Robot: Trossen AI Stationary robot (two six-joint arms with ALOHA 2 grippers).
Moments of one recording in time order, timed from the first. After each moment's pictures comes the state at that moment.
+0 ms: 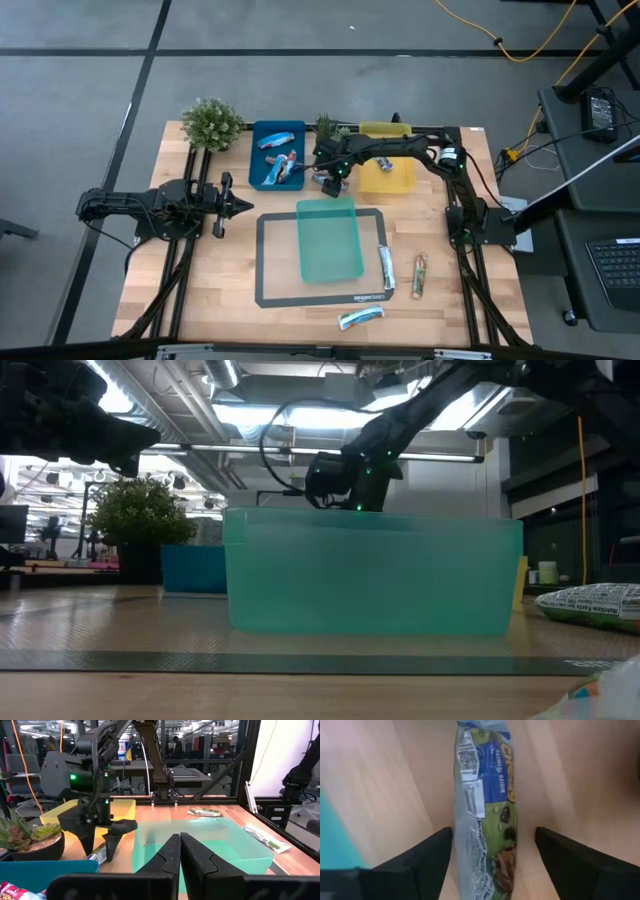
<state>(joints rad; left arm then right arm) 0.00 0.01 0.01 0.02 -0.01 -0.01 -0.37 2.18 1.57 -0.69 -0.08 -0.01</state>
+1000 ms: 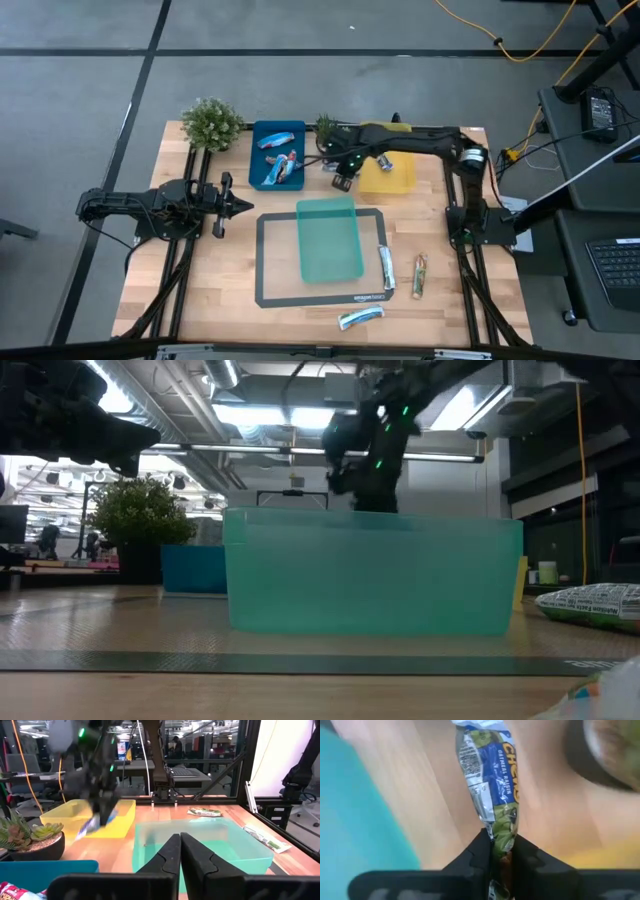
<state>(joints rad) 0.00 0.01 0.01 0.02 -0.01 -0.01 -0.35 1.98 1.57 -0.88 -0.02 0.00</state>
